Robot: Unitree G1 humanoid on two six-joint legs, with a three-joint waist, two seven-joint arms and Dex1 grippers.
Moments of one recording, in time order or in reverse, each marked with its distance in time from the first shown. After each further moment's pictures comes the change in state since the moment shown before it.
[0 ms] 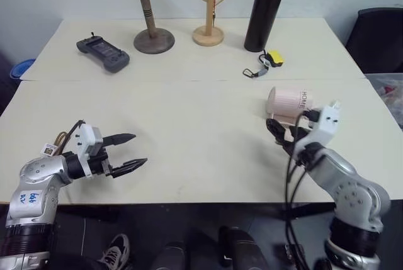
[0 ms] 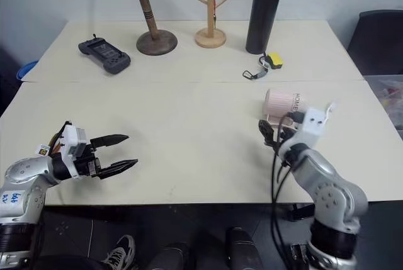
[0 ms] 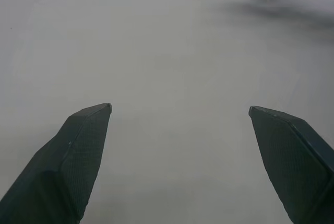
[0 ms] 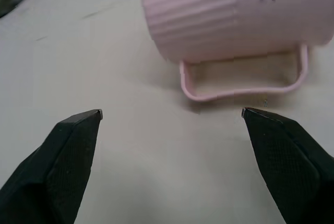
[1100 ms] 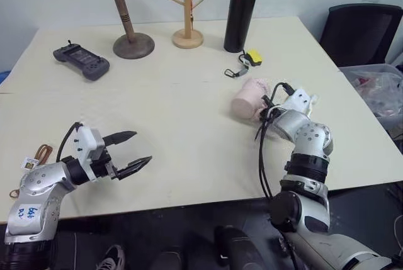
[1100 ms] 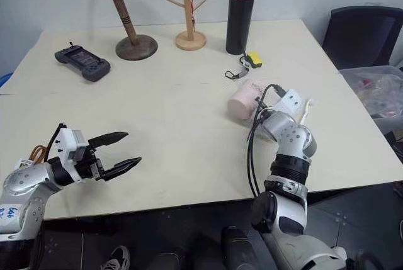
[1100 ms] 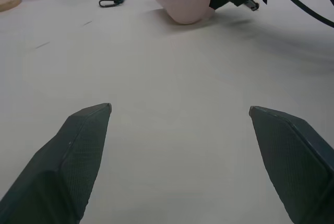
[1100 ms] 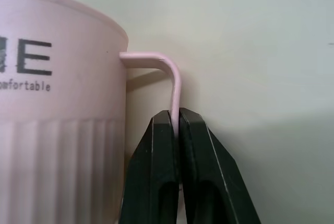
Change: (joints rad) left arm 0.080 -0.048 0.032 -0.180 -0.038 0.017 0.156; right arm -0.451 0.131 -0.105 0.643 -0.160 -0.205 -0.064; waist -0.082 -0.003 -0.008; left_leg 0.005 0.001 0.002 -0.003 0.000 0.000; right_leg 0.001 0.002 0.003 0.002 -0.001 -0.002
